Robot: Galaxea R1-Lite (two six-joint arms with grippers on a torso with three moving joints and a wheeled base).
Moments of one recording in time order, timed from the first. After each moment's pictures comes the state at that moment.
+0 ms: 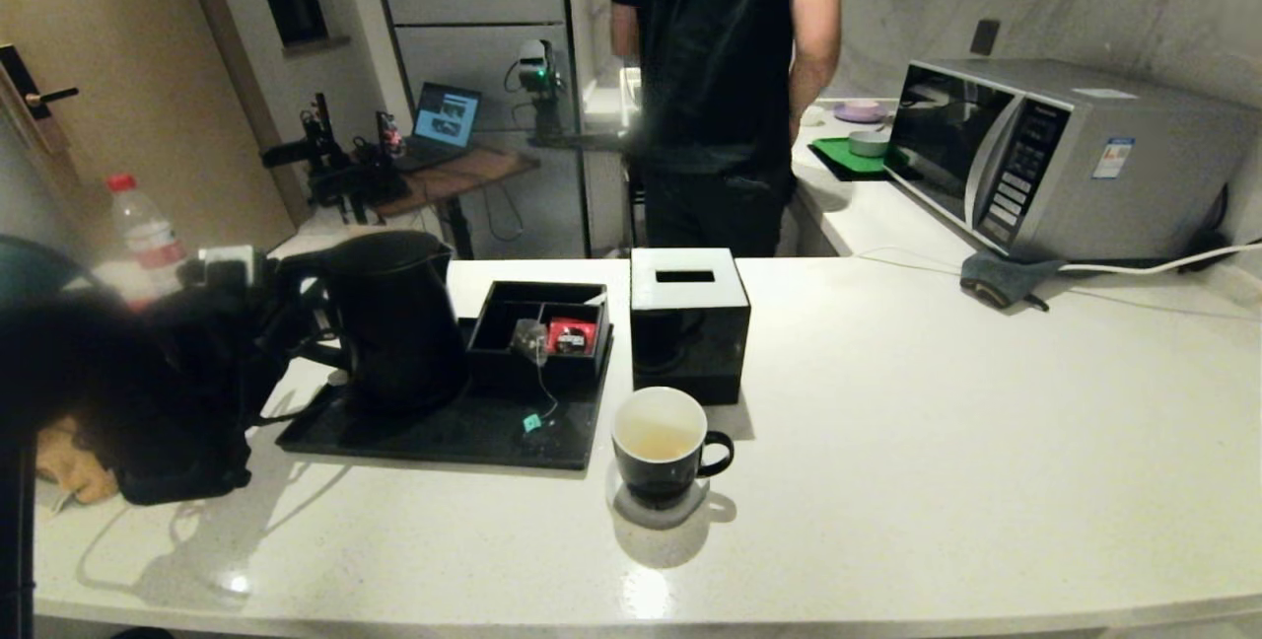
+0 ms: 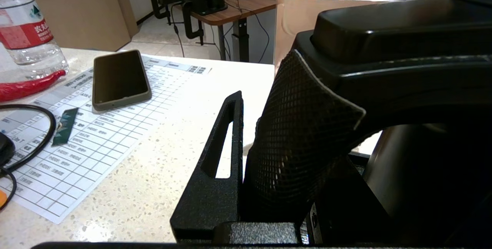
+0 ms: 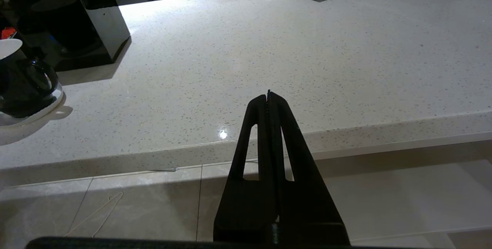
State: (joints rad) left arm 0.21 2.30 -0.86 -1.52 0.01 -0.04; right arm 0.00 0.00 0.00 -0.01 -0.07 0.11
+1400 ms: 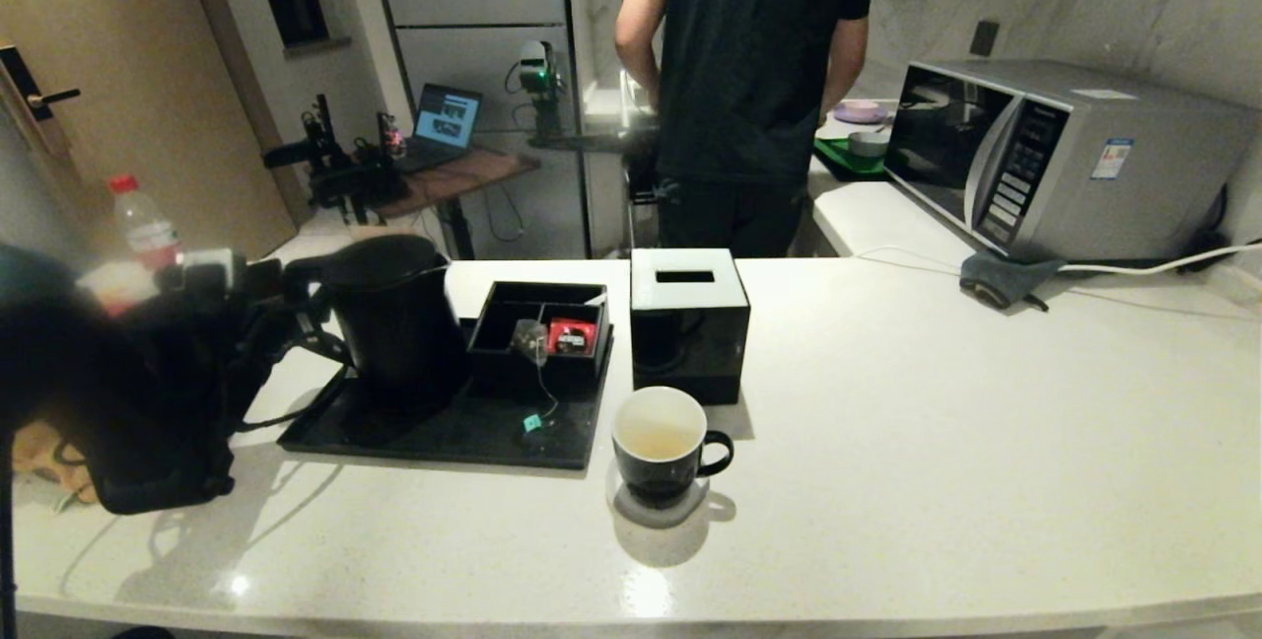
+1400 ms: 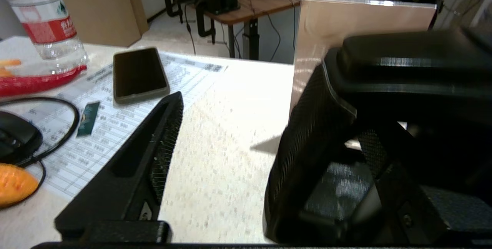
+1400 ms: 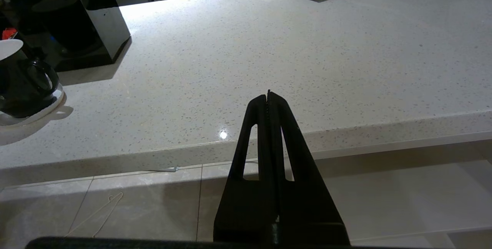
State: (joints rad) left arm 0.24 2.28 -0.81 -1.52 0.01 -0.04; right arm 0.00 0.00 0.00 -0.01 -0.07 0.11
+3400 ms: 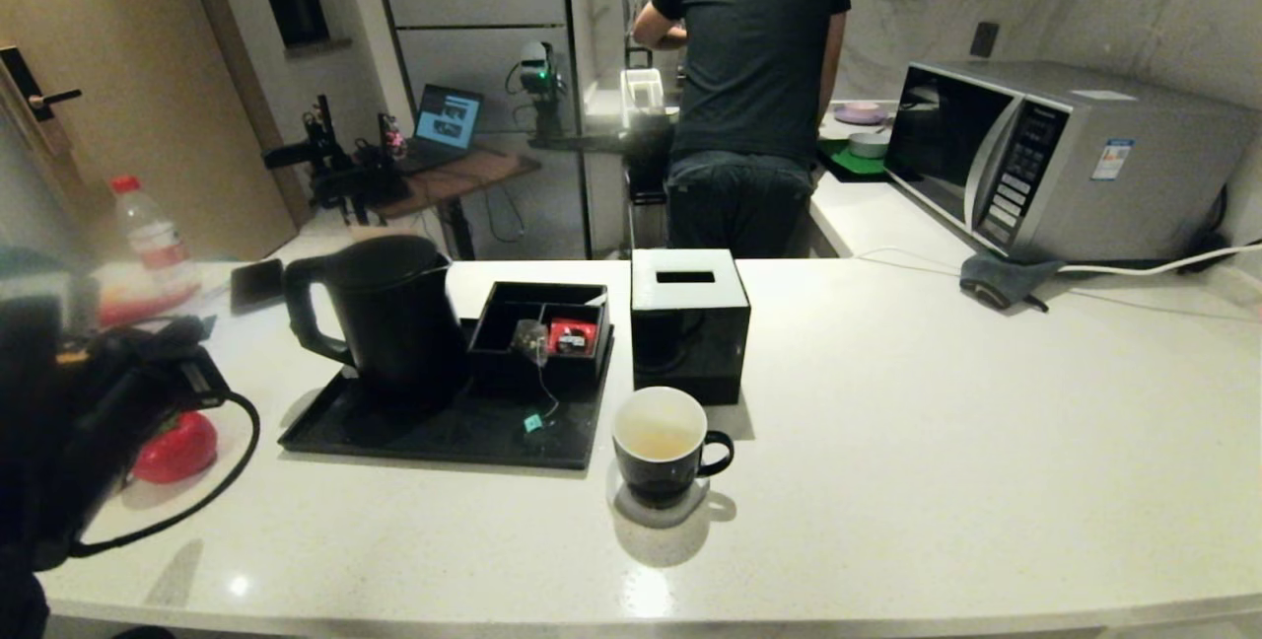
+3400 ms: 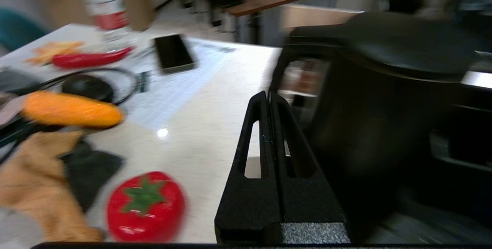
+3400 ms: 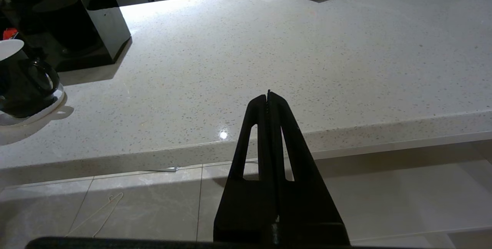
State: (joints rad) left arm 0.23 1.71 -0.22 -1.52 0.01 -0.04; right arm 0.00 0.00 0.00 -0.01 -0.07 0.11
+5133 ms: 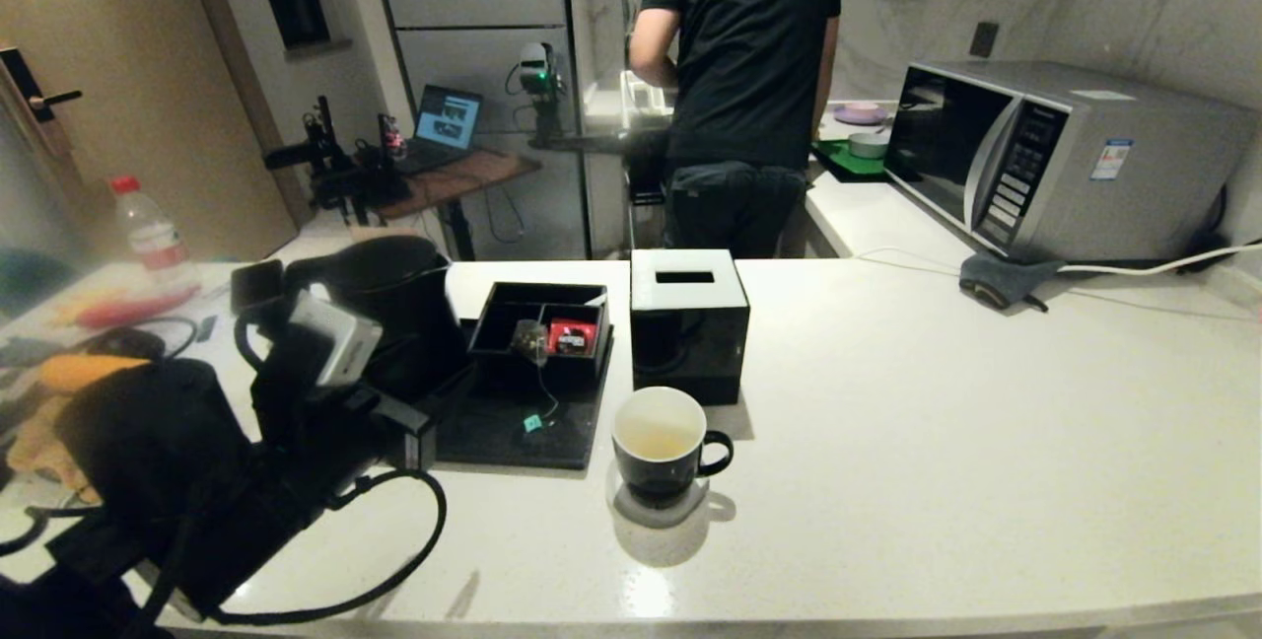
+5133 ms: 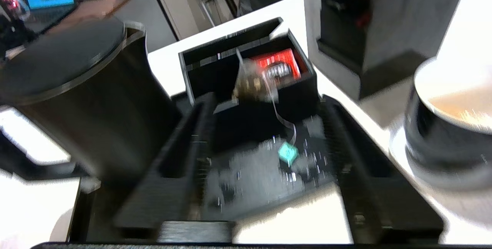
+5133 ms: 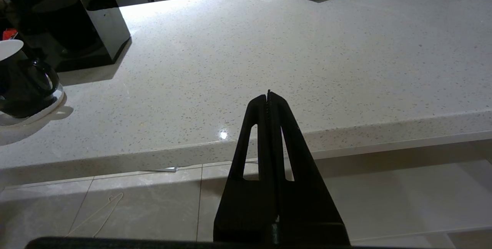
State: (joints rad) left arm -0.36 1.68 -0.22 -1.40 0.02 0.18; right arm 0.00 0.00 0.00 -0.01 -0.07 0.11
